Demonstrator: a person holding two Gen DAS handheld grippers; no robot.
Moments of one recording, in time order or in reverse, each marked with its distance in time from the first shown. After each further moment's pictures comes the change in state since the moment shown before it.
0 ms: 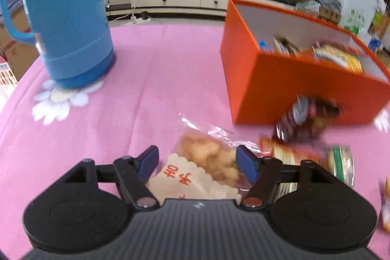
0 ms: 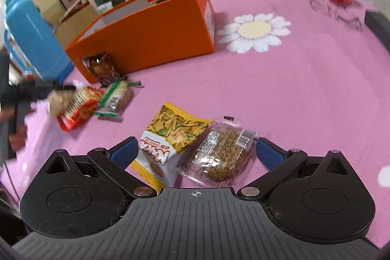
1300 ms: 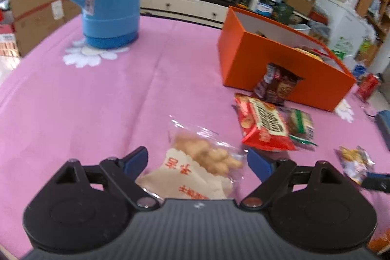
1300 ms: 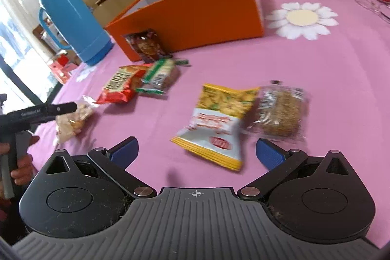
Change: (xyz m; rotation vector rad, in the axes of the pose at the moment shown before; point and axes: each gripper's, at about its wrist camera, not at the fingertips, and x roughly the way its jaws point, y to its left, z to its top) left arm -0.081 0.026 -0.078 -0.133 -0.075 -0.116; right arm 0.012 0.028 -0.009 -0.100 0.070 0.170
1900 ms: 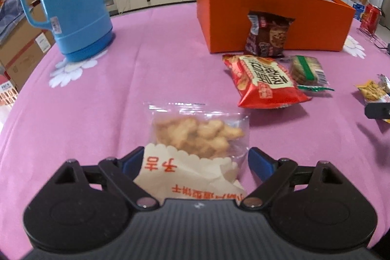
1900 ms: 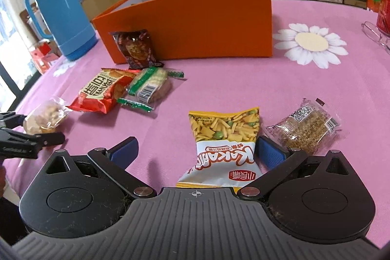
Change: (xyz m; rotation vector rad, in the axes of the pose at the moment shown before) left arm 0.034 -0.031 -0.018 0.275 0.084 0.109; right arm 0.037 0.020 0.014 -0.111 -0.041 -0.133
